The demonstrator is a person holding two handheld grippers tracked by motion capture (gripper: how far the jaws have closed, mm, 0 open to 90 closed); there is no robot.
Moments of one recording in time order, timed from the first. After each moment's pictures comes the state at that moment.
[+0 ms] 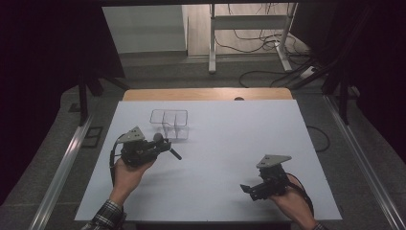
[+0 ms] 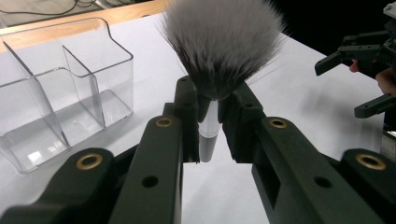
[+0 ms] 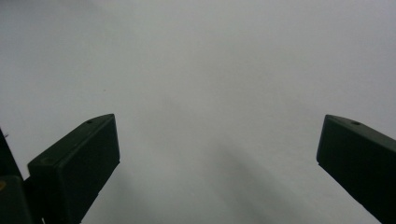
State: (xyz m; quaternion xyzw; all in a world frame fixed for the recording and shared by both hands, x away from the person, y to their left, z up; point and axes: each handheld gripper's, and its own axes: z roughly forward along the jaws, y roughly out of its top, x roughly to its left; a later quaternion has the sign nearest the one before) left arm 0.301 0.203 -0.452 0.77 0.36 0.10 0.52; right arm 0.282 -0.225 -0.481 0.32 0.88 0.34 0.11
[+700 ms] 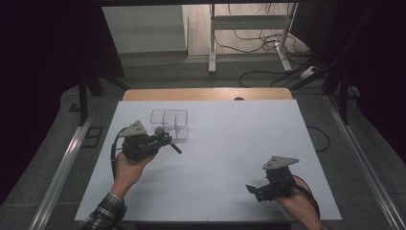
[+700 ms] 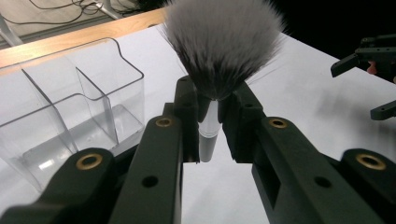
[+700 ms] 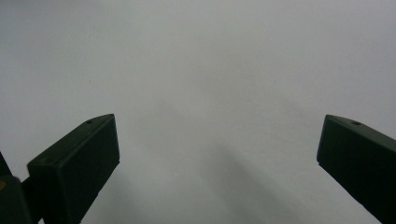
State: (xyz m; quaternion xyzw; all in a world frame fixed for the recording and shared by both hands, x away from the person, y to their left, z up) left arm 0.314 0.200 -0.442 0.77 0.35 0.12 0.51; right arm 0.276 -0.240 -0.481 0.33 0.87 0.34 0.12
